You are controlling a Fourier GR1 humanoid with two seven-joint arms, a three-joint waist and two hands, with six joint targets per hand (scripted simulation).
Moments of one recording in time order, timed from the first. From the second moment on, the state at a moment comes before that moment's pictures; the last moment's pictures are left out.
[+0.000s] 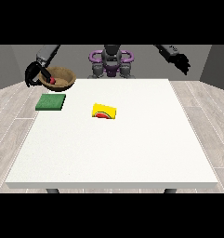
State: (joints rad) left arm -0.34 0.34 0.26 -1.14 0.11 -0.13 -0.31; right arm -0.52 -0.53 -0.26 -0.72 0.06 -0.13 0.09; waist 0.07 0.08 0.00
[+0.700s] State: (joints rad) left arm -0.38 0.64 0.51 -0.97 0.29 -0.37 -0.41; right arm -0.53 -0.57 -0.37 -0.67 0.00 -0.17 -0.05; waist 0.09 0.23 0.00
